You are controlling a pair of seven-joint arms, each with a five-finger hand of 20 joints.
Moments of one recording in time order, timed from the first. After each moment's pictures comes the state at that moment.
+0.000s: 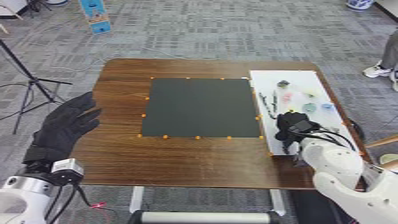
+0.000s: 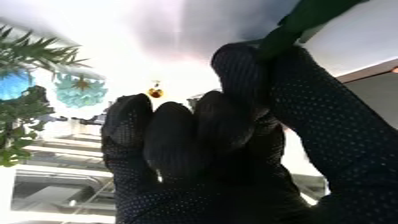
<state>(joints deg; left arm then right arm) 131.7 -61.5 -111.0 -126.7 47.8 -0.7 2.9 -83.0 -31.9 52.7 -107.9 -126.5 -6.4 29.9</state>
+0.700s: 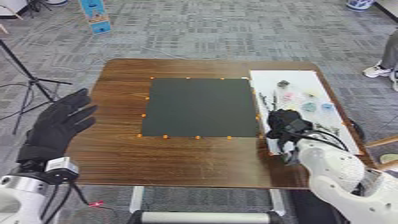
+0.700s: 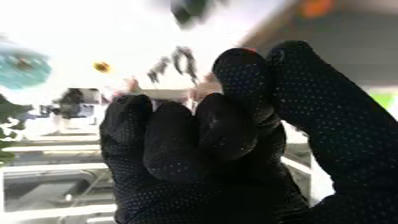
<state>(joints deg) 132.2 -61.3 -112.6 -126.9 46.0 -1.2 4.3 -81.7 -31.5 50.7 -111.3 -124.1 0.1 27.6</state>
